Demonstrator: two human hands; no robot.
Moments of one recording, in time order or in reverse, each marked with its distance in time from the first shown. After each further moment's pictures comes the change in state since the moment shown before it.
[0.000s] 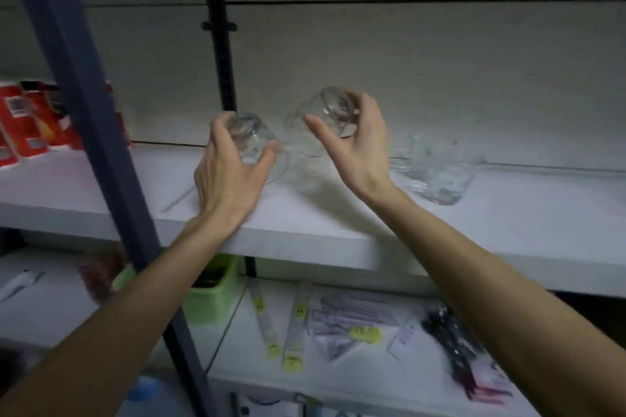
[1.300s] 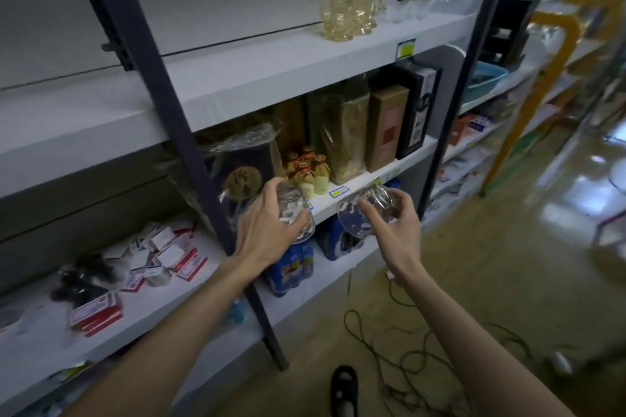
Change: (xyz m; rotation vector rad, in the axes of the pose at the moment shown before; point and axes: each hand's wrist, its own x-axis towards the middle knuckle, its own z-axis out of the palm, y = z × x) left_hand -0.526 0.533 0.329 -0.303 -0.932 0.396; right_hand -0.390 0.203 -0.767 -0.339 0.626 0.807
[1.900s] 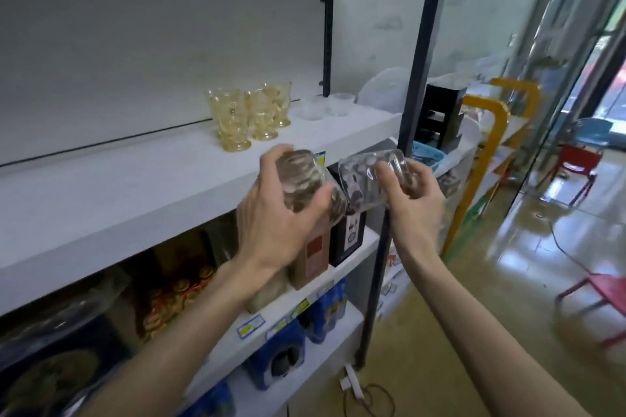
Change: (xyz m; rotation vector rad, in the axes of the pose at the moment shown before) left_hand 0.269 0.235 0.086 -0.454 0.226 0.214; right_hand 0.335 -0.082 -0.111 0.183 0.213 -0.224
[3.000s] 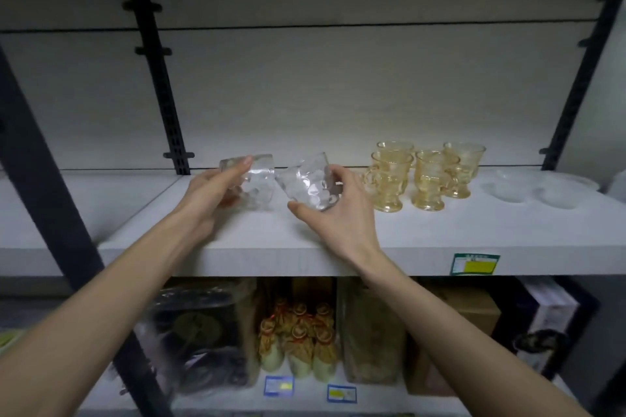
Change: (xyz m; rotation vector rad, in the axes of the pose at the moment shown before) left_hand 0.061 -0.088 -0.211 -0.141 0.584 -0.779; right_hand -0.004 -0.047 0.244 0.045 -0.930 -0.297
